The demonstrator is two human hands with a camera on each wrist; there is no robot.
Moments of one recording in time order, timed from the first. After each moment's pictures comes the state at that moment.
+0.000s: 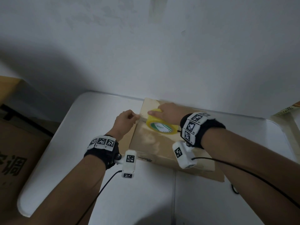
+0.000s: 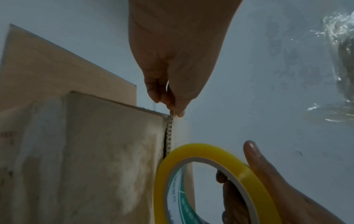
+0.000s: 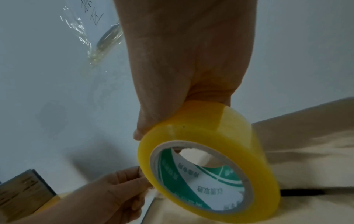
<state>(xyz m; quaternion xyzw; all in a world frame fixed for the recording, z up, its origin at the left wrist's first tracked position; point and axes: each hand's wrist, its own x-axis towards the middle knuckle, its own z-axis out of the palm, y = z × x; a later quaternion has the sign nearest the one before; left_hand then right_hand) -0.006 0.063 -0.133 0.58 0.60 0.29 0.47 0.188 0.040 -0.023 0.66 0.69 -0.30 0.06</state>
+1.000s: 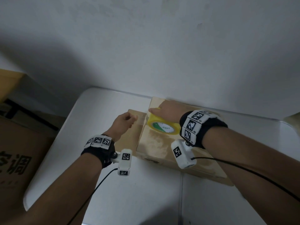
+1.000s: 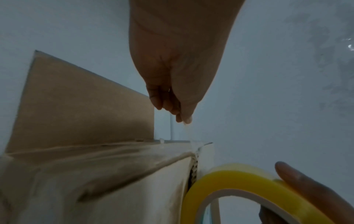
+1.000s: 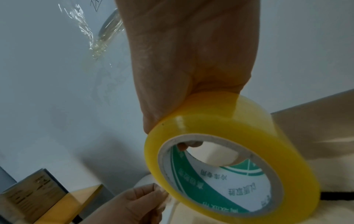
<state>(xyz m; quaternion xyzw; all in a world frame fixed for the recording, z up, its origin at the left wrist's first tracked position) -0.041 0.080 -0.163 0.51 0.60 0.27 0.55 0.158 0.070 -0.035 0.67 0.68 -0.29 0.09</state>
